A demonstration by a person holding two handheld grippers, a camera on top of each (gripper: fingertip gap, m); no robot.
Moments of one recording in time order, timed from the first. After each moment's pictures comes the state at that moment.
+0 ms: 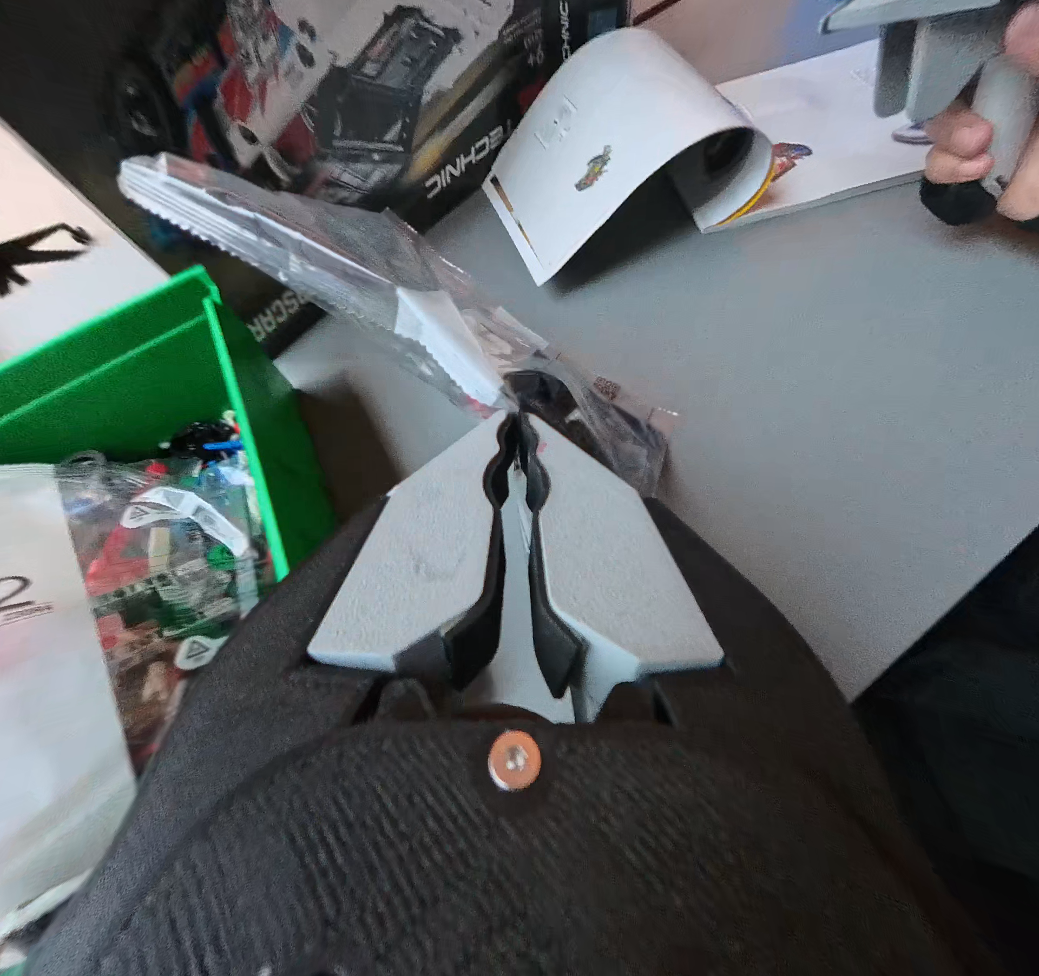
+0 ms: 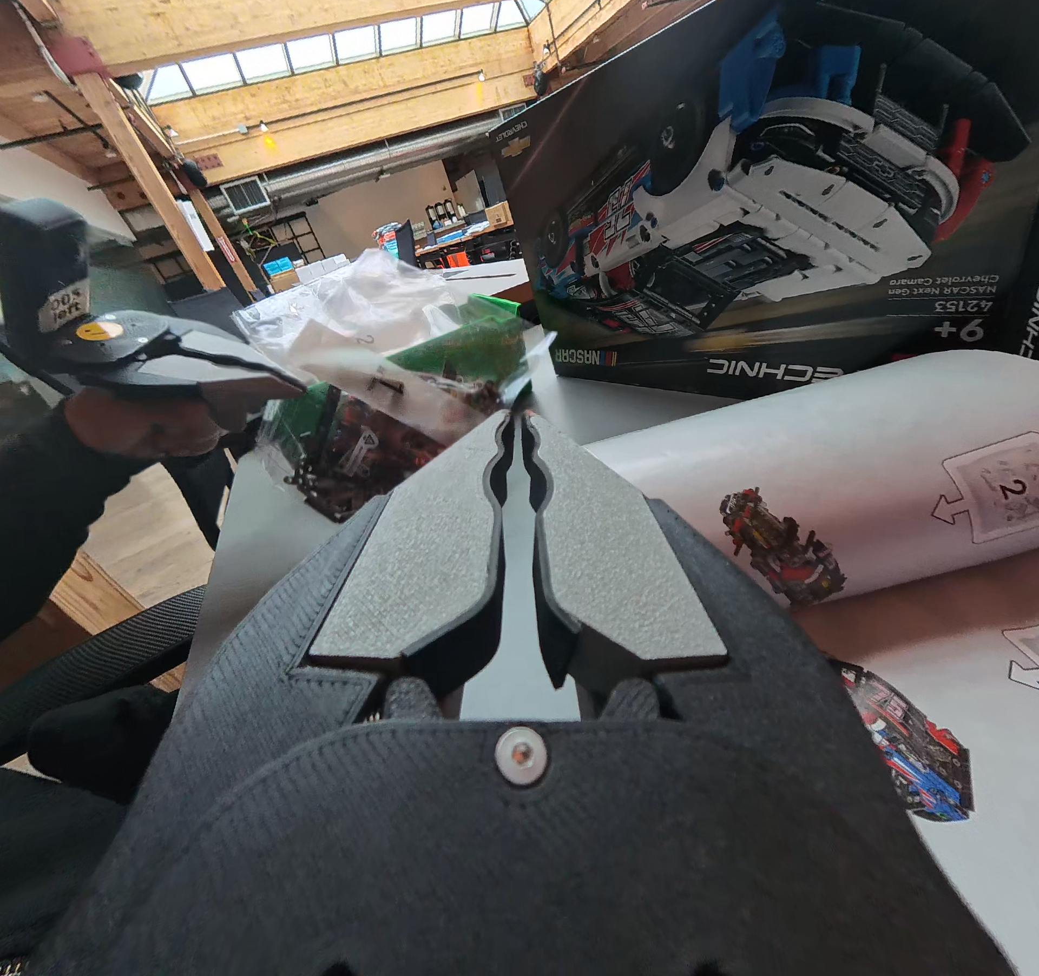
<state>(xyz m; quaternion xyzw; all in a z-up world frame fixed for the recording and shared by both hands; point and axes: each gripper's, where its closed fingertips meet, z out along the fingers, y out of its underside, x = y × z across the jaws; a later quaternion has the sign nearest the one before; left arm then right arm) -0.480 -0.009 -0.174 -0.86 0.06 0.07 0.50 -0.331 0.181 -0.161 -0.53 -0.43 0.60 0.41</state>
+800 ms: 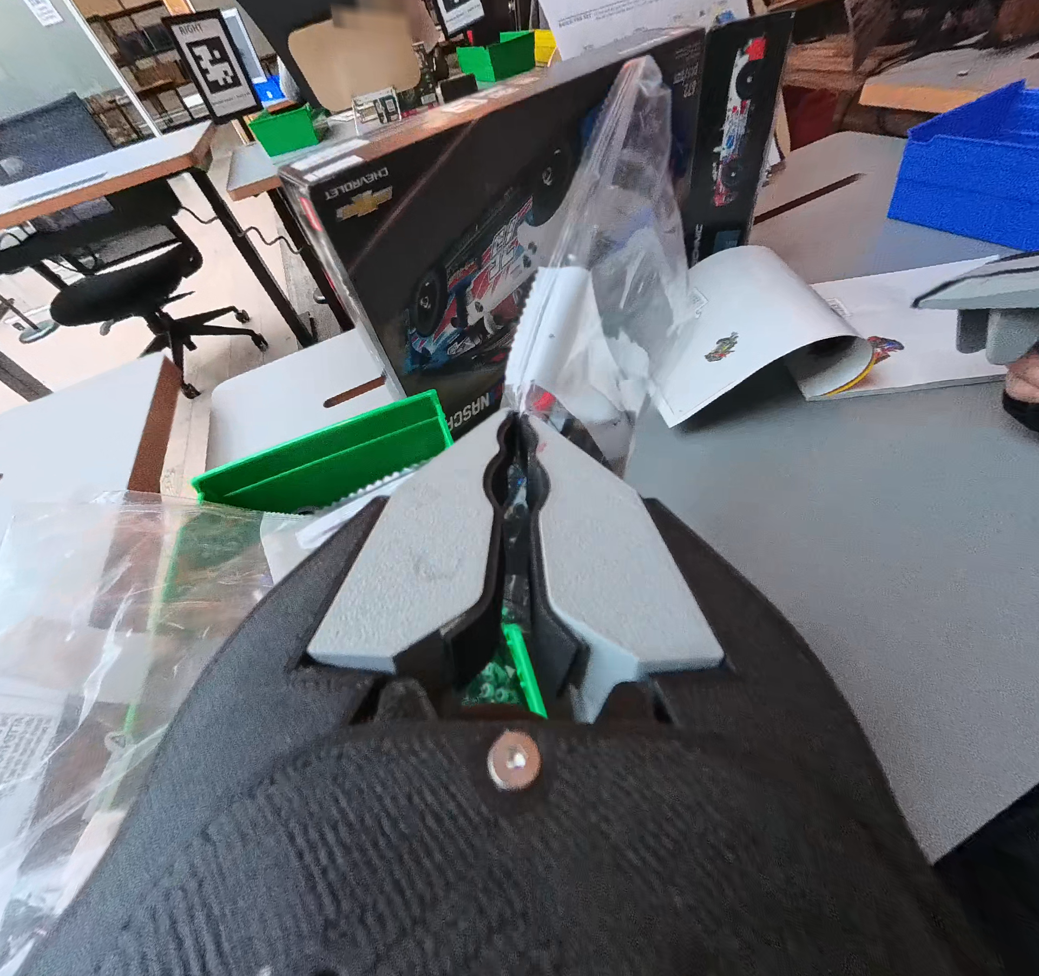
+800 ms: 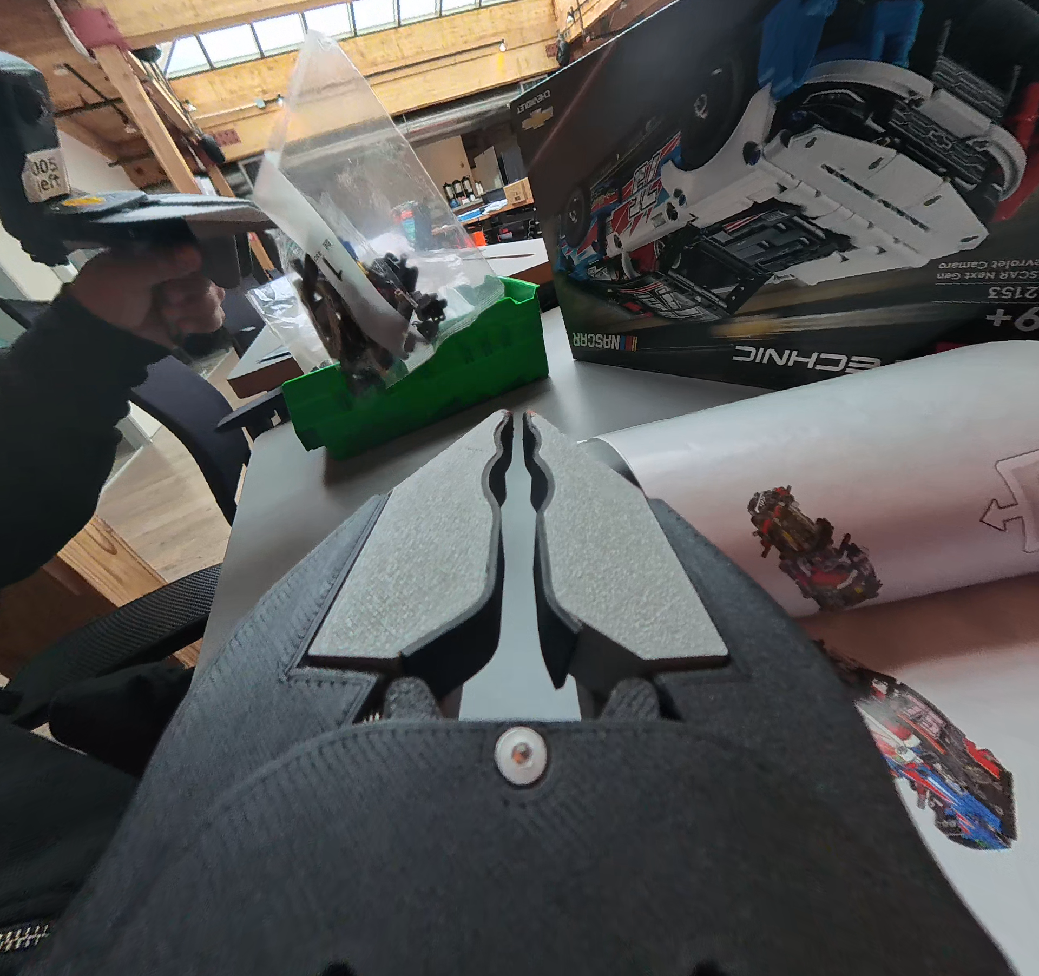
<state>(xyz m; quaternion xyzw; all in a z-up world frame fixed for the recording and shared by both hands) -0.552 -0.019 -0.069 -0.80 0.00 0.12 0.59 -0.335 0.172 -0.165 -0.53 -0.45 0.61 0.39</state>
